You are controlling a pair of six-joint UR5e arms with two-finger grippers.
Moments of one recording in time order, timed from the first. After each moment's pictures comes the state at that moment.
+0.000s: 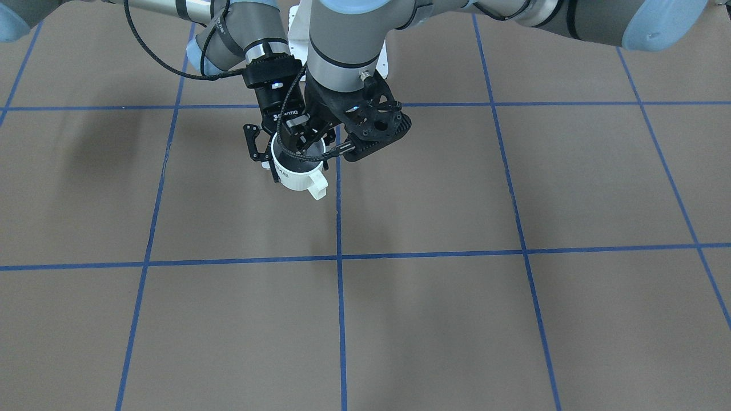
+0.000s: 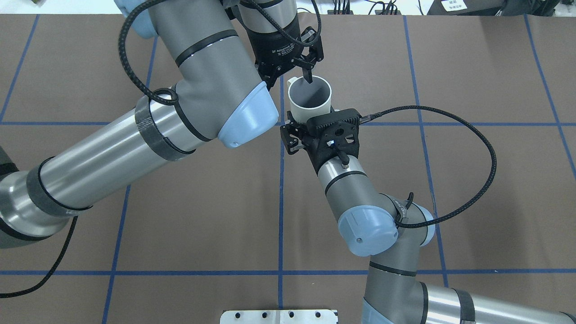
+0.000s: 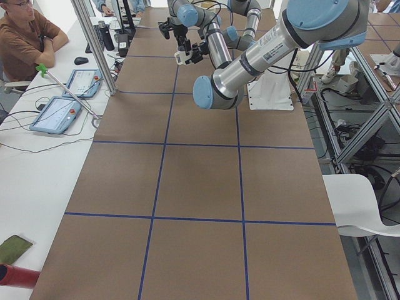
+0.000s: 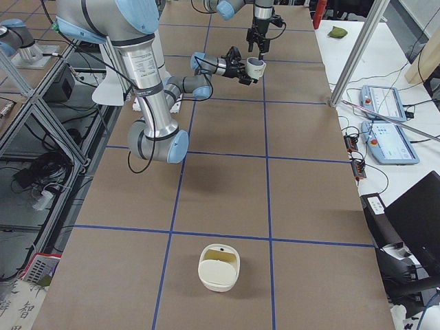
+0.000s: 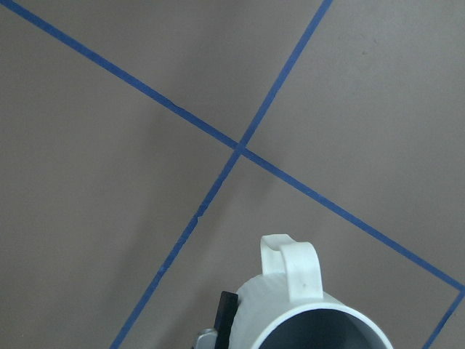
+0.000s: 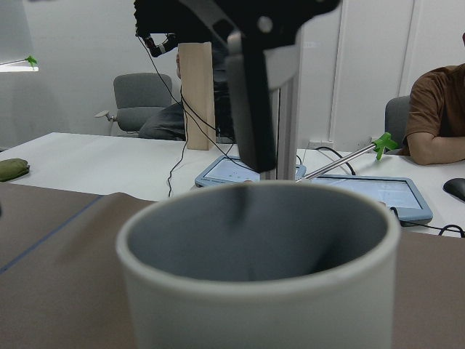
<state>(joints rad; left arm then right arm) -0.76 -2.69 -1.53 -1.27 -2.21 -1.61 0.31 -1.06 1.72 -0.82 0.76 0.89</state>
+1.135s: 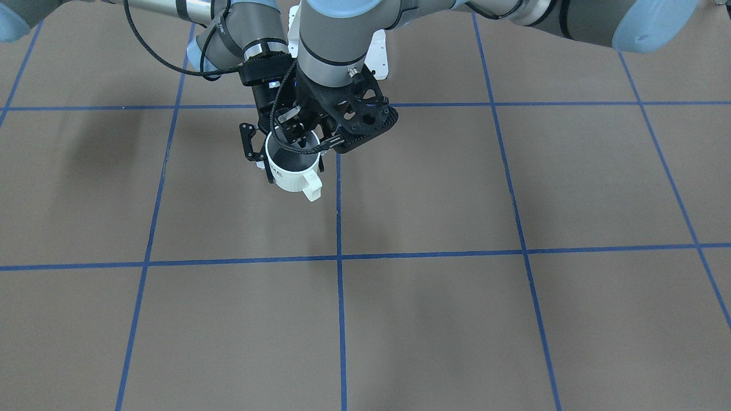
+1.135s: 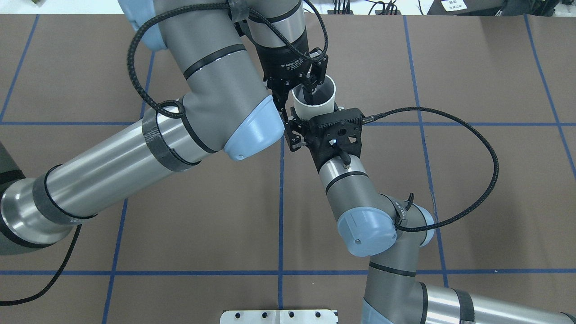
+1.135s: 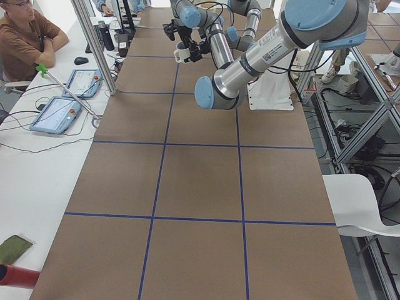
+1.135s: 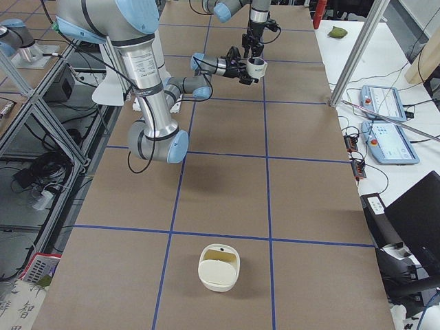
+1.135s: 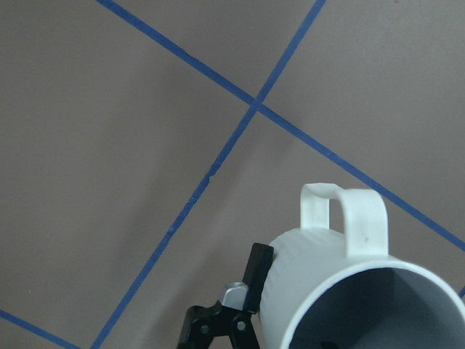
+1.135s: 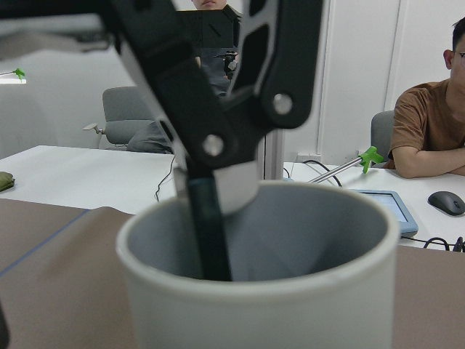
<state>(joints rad) -0.73 -2.69 -1.53 -1.26 -2.25 -1.65 0.31 -1.06 1.71 -0.82 0.71 0.89</state>
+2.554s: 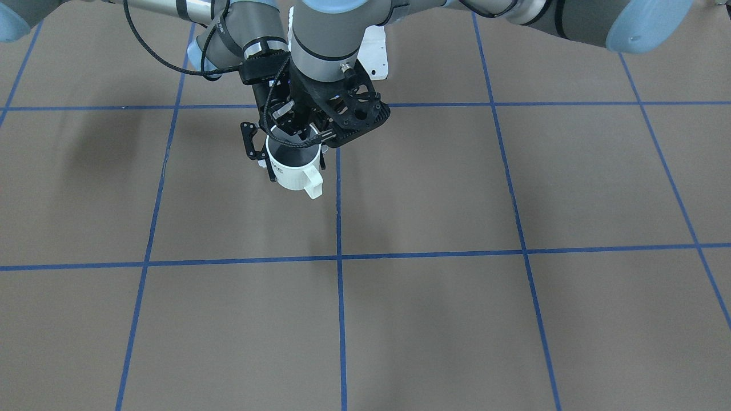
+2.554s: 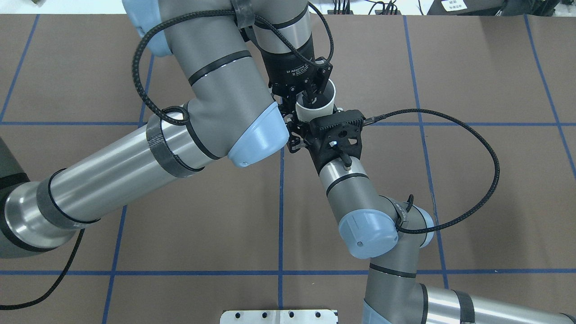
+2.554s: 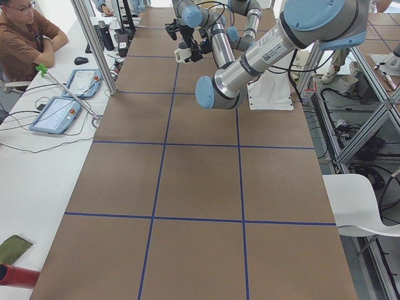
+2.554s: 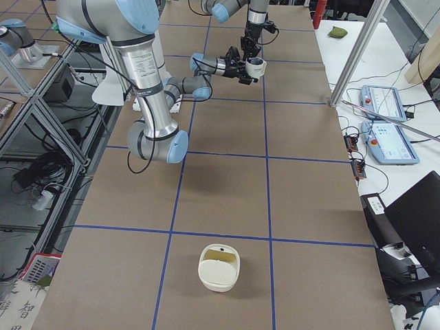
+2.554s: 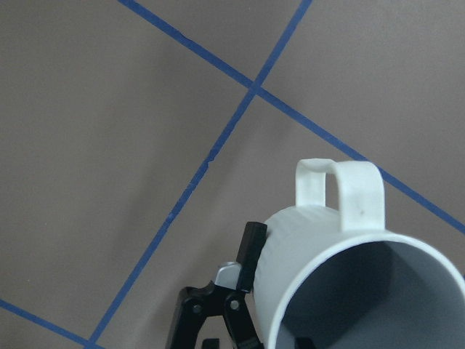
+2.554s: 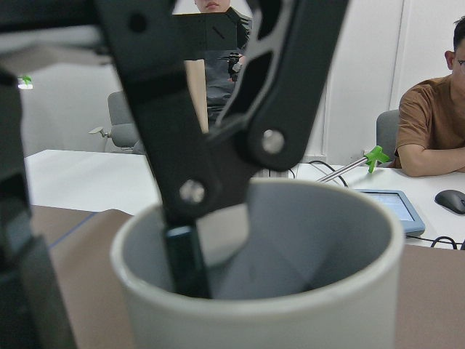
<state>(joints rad) -0.72 -2.69 -1.54 -1.26 -2.25 -1.65 0.30 -1.07 1.71 -0.79 0.71 0.89</state>
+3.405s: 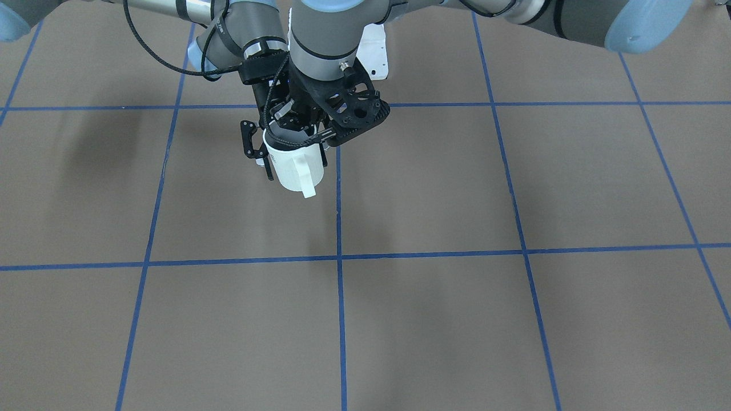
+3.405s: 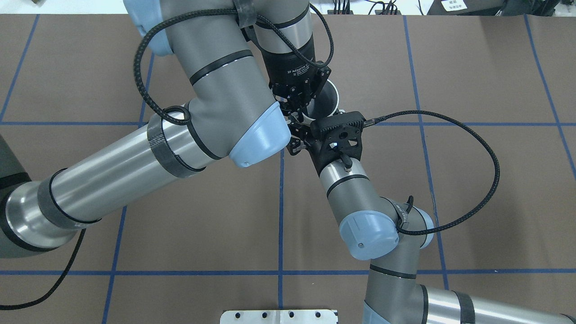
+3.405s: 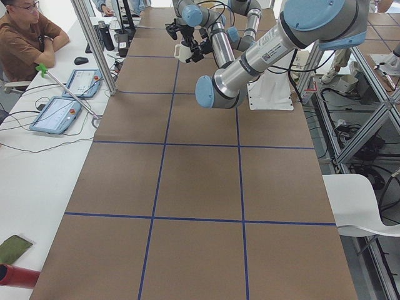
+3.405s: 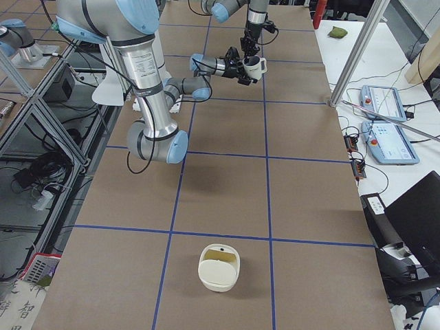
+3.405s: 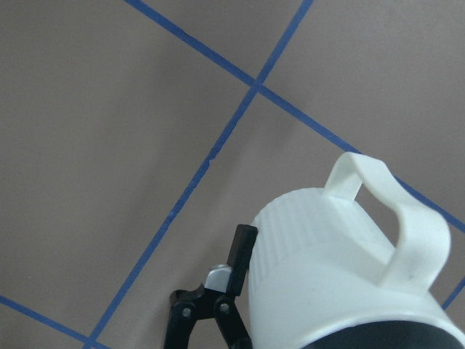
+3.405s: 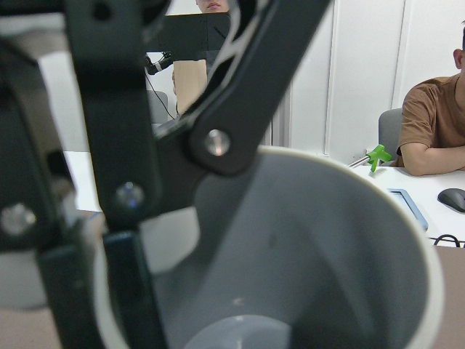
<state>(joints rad) -0.72 -2.70 -1.54 -1.24 -2.25 -1.65 0.30 -1.07 1.71 -0.78 0.71 0.89</state>
